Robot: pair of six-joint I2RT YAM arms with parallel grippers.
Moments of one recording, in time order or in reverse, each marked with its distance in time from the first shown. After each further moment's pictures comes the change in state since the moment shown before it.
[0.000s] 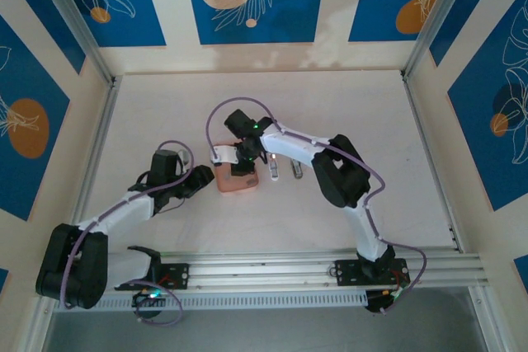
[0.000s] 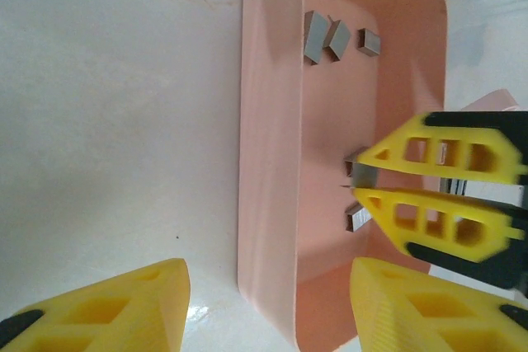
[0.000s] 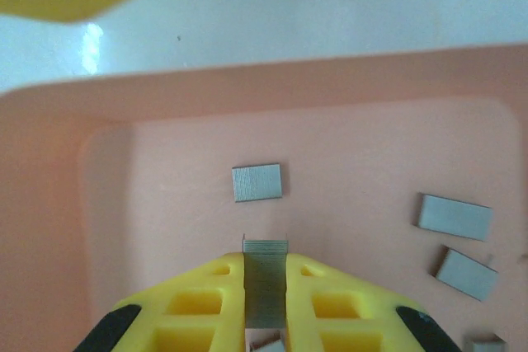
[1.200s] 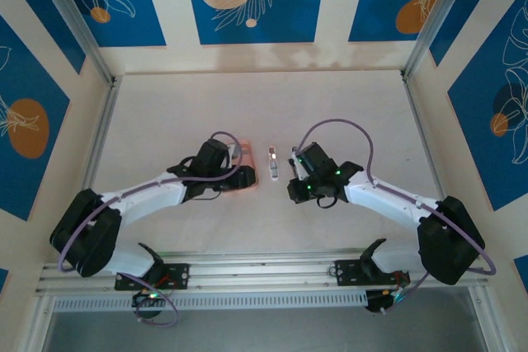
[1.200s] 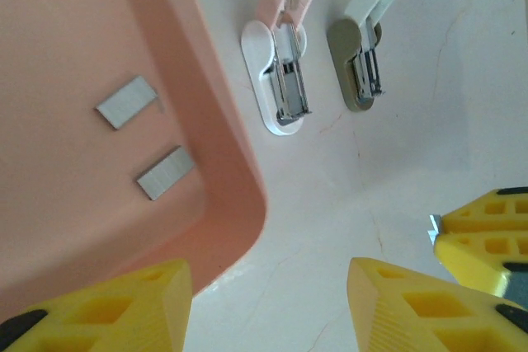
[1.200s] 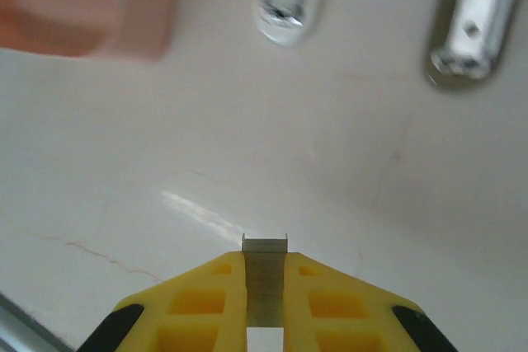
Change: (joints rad) left arm -0.428 0.238 0.291 -0.047 -0.109 0.074; right arm -0.130 -0.877 -0.969 0.201 0.175 1.259
